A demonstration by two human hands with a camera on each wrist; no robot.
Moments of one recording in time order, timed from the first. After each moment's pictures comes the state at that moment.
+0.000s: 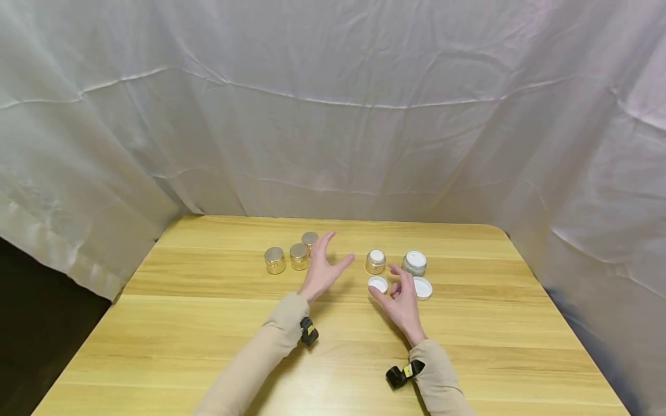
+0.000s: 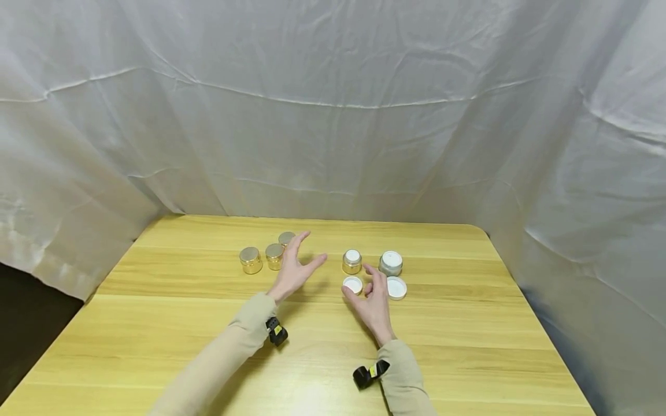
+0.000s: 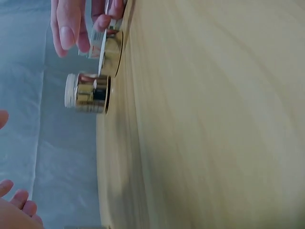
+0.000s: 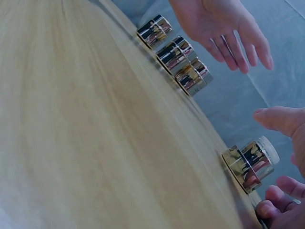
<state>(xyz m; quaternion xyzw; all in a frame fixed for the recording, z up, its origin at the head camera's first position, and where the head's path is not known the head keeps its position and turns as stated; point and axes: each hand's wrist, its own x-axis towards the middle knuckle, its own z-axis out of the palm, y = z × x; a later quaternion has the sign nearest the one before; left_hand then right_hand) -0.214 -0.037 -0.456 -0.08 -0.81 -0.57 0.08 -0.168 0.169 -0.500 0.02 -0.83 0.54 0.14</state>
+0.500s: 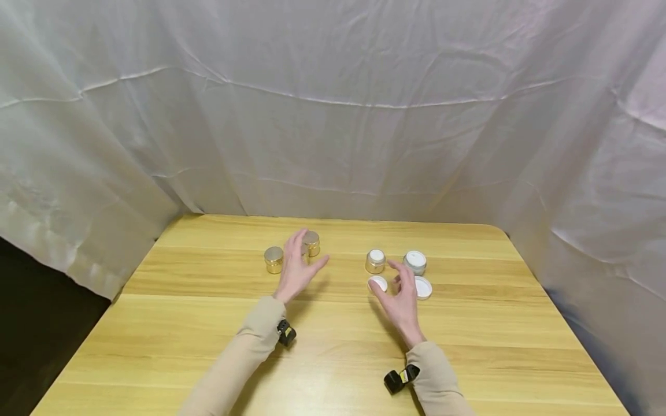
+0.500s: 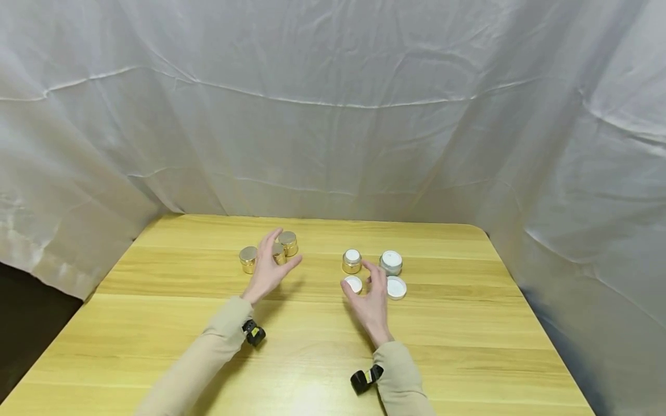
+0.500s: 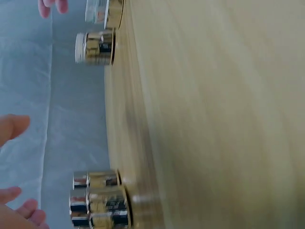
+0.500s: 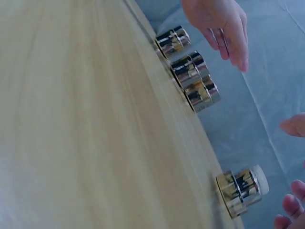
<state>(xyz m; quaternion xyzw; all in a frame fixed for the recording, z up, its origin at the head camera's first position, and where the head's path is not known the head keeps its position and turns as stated) -0.208 -0.085 -0.451 -0.08 -0.85 -0.50 0.14 -0.161 0.154 -0.484 0.03 -0.81 0.54 0.23</state>
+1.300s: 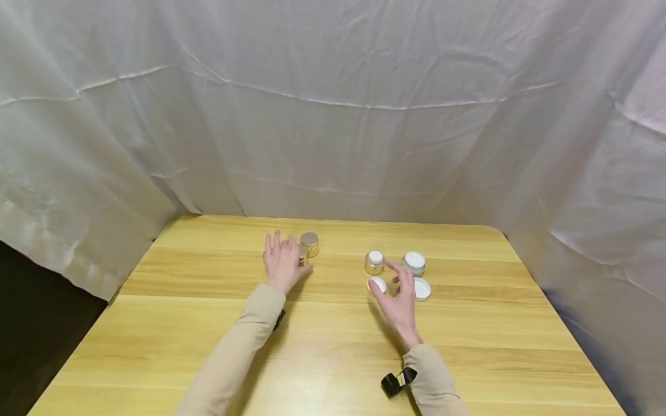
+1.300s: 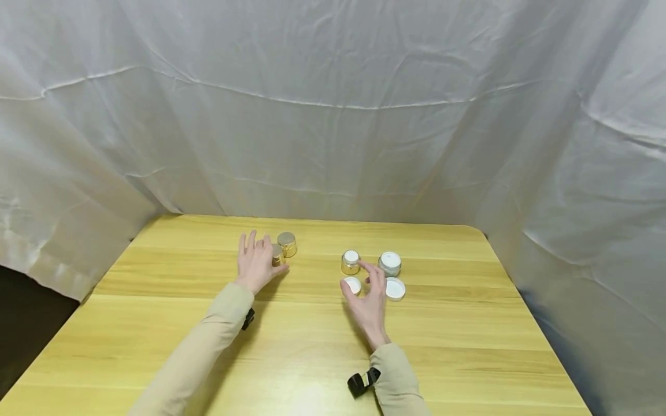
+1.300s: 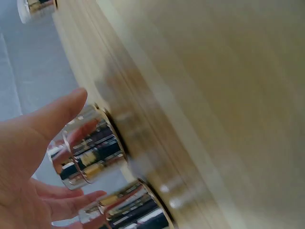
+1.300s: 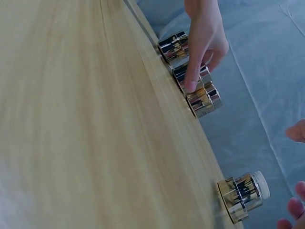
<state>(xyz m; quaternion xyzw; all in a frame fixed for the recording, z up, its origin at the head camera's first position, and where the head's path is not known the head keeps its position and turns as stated) -0.229 -0.106 -0.451 -0.03 -0.99 -0.08 0.13 -0.158 0.149 -0.482 0.04 -0.80 0.54 0.26</state>
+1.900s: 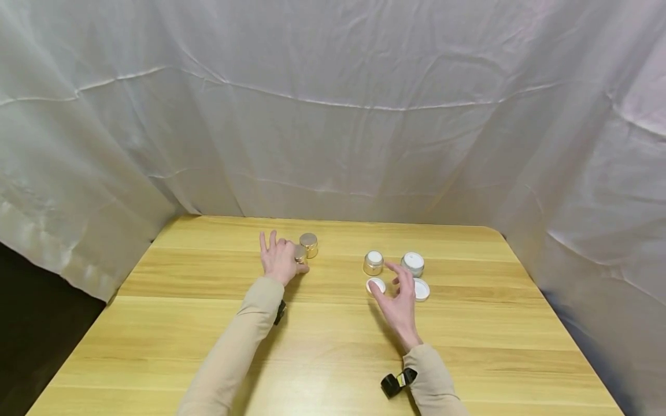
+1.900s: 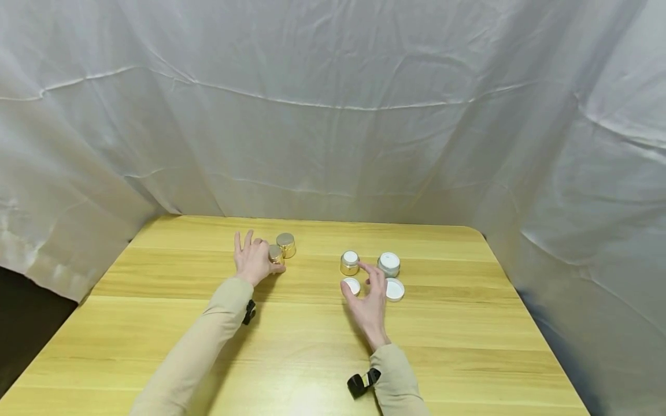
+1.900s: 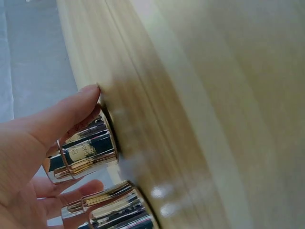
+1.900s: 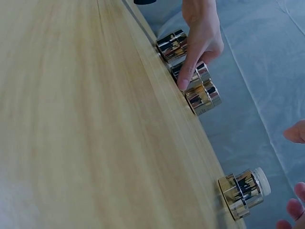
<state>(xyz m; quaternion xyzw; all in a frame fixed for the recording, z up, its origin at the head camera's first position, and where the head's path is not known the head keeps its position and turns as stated) -0.245 -0.112 -0.452 -0.01 -0.99 -0.11 0.07 -0.159 0.151 -0.483 0.04 -0.80 0.53 0.27</state>
